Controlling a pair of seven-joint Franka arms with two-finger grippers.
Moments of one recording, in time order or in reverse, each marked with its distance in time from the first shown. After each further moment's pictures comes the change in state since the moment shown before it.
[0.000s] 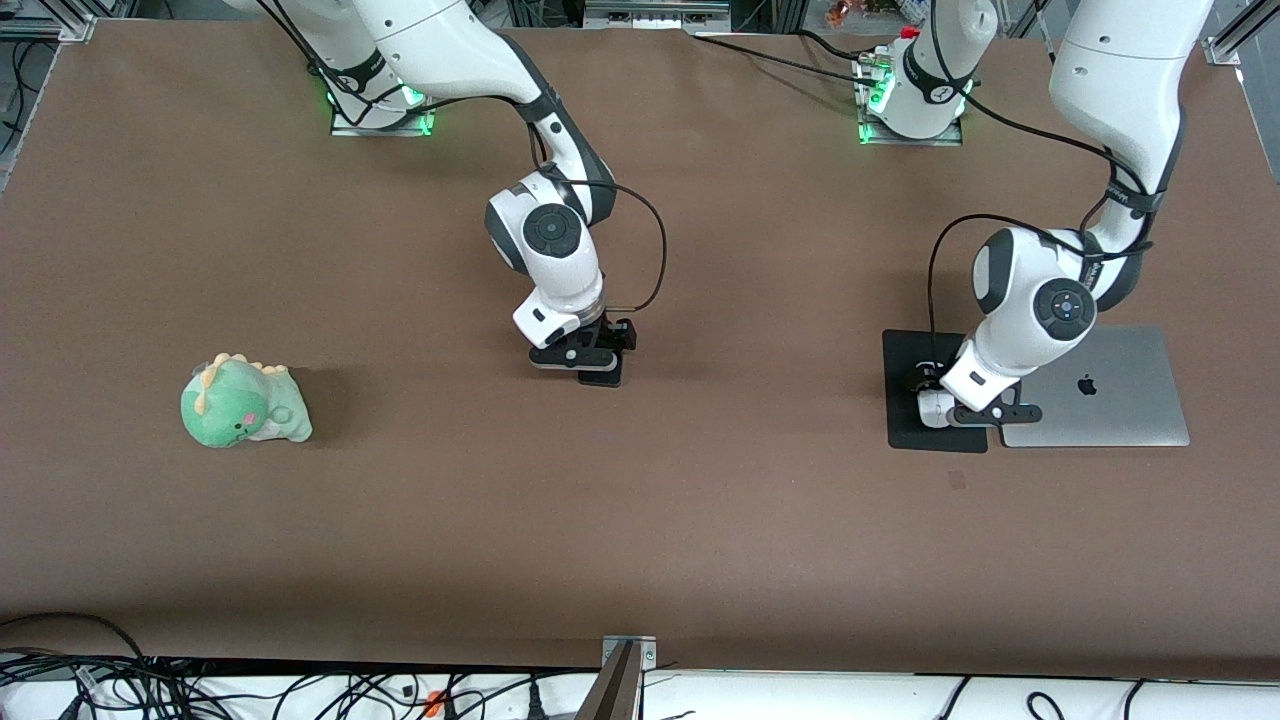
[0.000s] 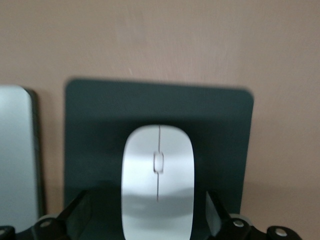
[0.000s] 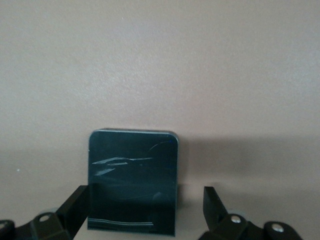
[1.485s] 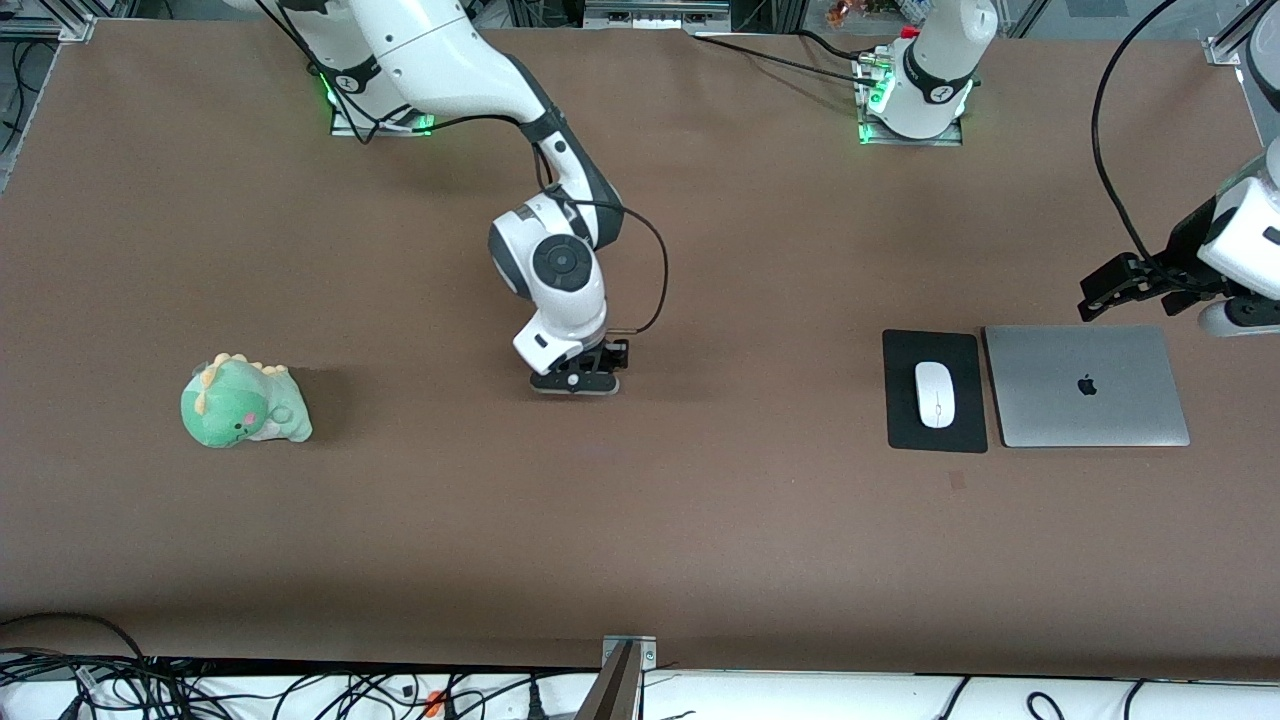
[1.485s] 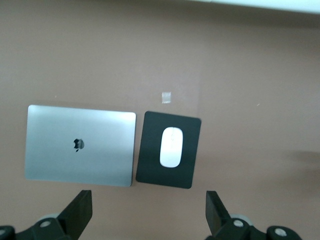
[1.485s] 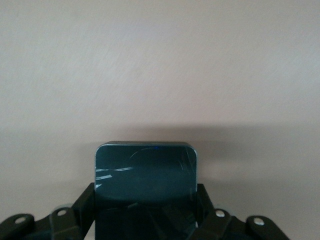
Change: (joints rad) left arm 0.052 -0.411 0.005 0.438 -0.020 -0.786 -0.001; right arm -0.061 0.076 -0.025 0.202 -0.012 -0.225 -0.121
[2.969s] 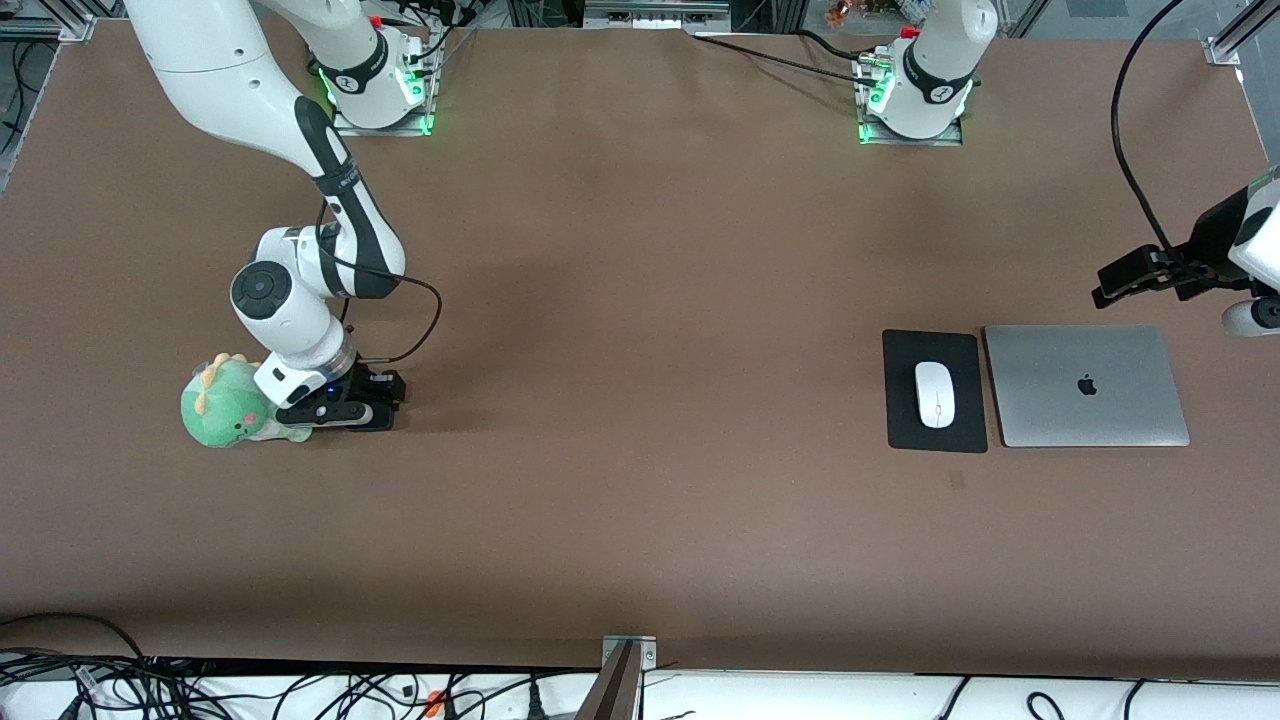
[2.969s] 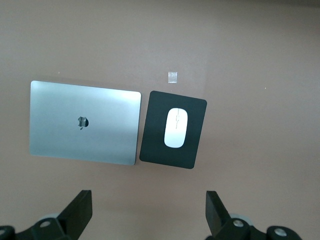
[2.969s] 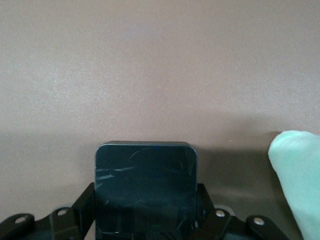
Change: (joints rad) left arm 0.035 0.041 -0.003 0.069 -0.007 -0.148 0.001; right arm -0.465 -0.219 0.004 -0.510 0.002 0.420 -0.578
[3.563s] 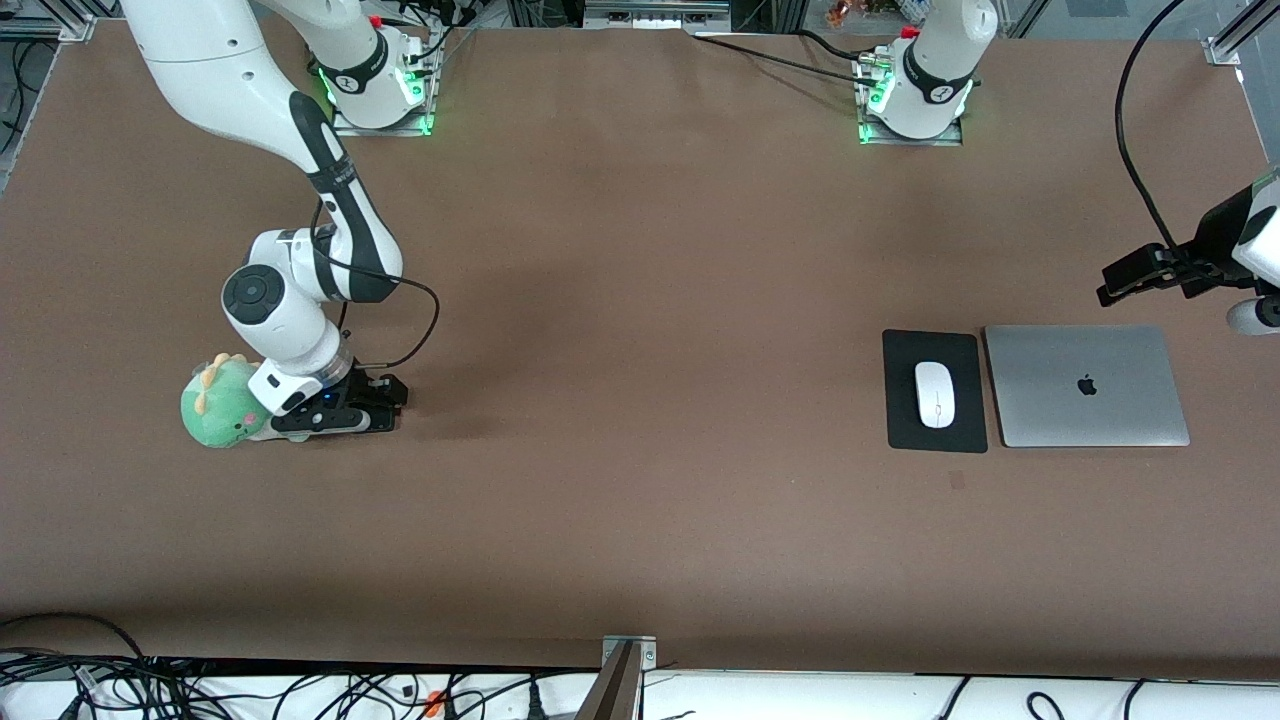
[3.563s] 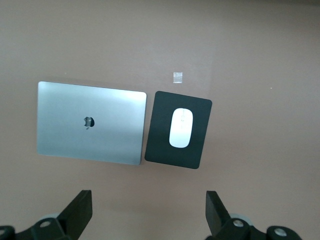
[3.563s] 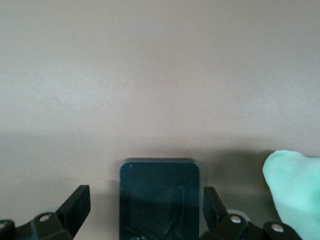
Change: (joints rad) left arm 0.001 0.000 -0.002 0.007 0.027 -0.002 0.000; right arm 0.000 -0.023 0.003 0.092 0.001 -0.127 0.000
